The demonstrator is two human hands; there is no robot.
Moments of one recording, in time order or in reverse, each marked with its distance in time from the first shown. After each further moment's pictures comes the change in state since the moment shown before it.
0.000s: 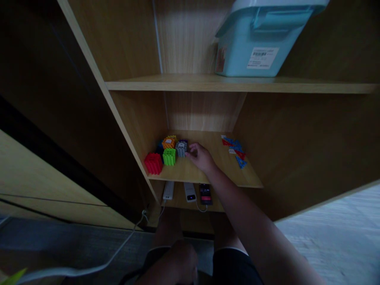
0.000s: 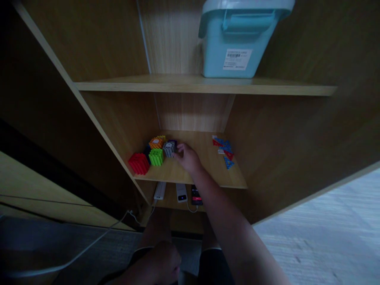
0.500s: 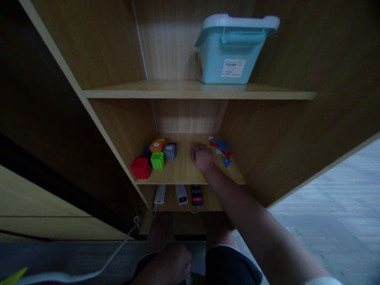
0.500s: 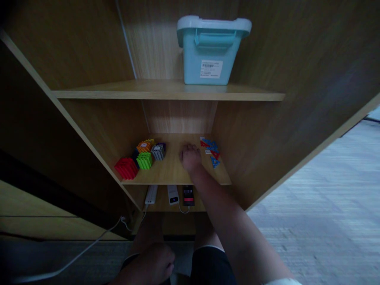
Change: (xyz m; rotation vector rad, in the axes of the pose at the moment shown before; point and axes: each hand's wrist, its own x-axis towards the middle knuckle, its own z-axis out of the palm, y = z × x) left_hand -0.010 0.020 -0.045 0.040 -0.085 -0.142; right_hand -0.008 0.017 -0.050 -0.540 0.017 0.127
